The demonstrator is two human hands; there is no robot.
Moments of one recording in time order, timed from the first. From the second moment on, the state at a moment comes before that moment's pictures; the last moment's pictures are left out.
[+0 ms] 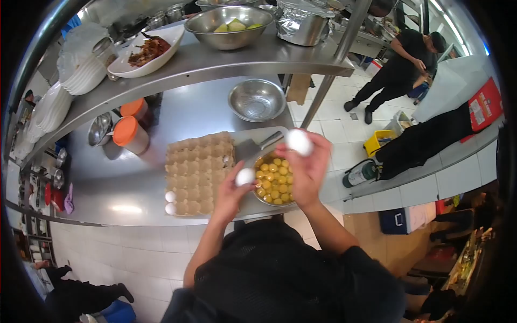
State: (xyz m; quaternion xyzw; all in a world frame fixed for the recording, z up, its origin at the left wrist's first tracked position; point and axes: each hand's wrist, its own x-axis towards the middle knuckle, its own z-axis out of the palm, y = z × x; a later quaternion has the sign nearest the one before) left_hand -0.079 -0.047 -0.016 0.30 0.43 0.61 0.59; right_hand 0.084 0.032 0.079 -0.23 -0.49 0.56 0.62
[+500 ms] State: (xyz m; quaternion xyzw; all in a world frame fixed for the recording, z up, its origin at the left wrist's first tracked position) left_hand 0.003 0.012 -0.048 0.48 0.46 0.51 0.55; right_hand 0.170 0.039 -0.035 -0.44 -0.50 0.51 0.55
